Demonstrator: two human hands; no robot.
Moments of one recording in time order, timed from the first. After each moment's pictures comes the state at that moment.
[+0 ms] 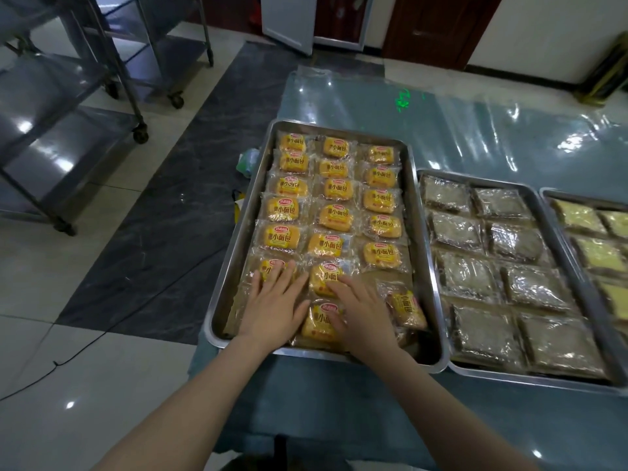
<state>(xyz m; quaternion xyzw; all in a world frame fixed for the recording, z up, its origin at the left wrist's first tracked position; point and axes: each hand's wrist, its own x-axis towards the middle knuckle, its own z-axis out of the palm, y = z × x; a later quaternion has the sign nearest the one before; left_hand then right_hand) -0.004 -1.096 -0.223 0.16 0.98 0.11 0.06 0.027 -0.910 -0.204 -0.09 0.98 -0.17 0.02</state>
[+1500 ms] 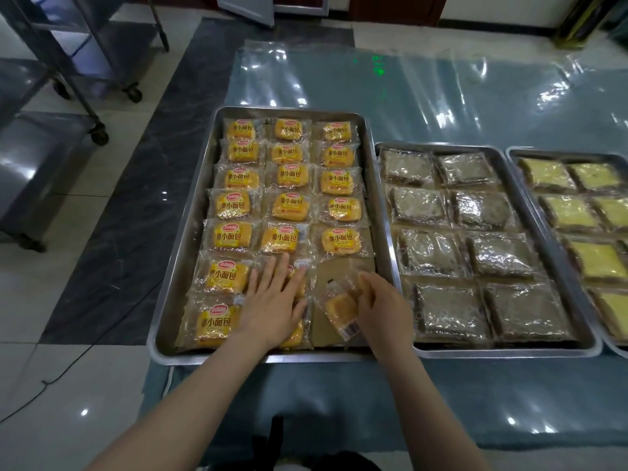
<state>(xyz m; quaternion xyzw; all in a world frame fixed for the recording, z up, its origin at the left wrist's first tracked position) -0.012 -1.024 -0.226 0.22 0.97 0.08 0.11 0.044 -0.835 -0.196 0.18 0.93 -0.31 -0.06</state>
